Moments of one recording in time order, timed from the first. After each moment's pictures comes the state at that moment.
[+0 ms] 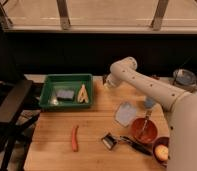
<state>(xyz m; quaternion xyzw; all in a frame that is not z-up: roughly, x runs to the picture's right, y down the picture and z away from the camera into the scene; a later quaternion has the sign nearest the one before) 0.088 -0.007 0.890 -0.21 0.00 0.53 0.82</state>
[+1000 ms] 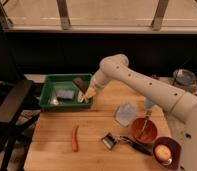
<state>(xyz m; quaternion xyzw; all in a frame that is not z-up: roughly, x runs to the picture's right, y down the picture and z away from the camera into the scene) -0.052 0.018 0.799 -0.29 -0.18 0.22 0.91</state>
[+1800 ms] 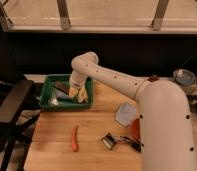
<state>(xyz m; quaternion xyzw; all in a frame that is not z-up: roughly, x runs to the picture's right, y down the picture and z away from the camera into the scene) -0.144 0.006 0.856 -0.28 -0.19 0.08 0.94</state>
